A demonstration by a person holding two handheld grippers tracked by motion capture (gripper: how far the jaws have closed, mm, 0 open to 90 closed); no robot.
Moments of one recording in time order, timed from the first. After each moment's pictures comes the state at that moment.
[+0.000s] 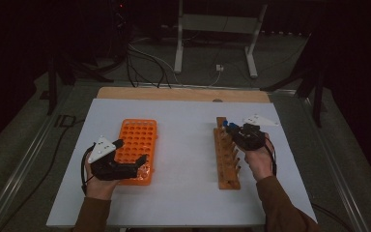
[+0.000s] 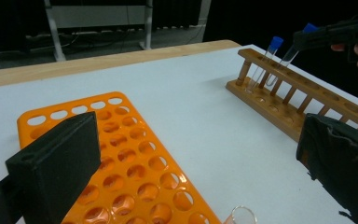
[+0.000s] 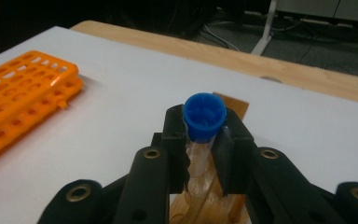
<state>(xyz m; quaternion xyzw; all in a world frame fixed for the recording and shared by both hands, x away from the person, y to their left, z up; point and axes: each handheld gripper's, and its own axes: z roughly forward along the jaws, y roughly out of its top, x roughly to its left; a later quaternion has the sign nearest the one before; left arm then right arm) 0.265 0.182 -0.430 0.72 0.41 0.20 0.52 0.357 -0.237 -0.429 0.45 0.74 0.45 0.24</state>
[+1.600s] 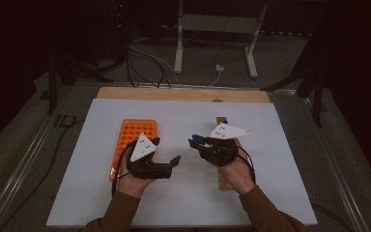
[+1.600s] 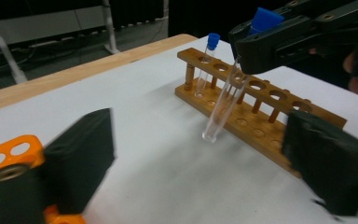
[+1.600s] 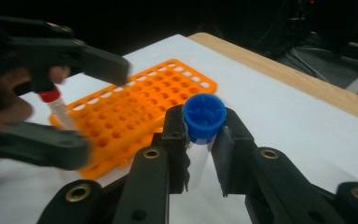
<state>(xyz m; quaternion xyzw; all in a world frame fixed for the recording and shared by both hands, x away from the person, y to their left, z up) 0.272 0.096 -0.421 0.77 0.34 0.20 0.51 0.302 -0.146 -0.395 0.30 0.79 0.50 0.16</state>
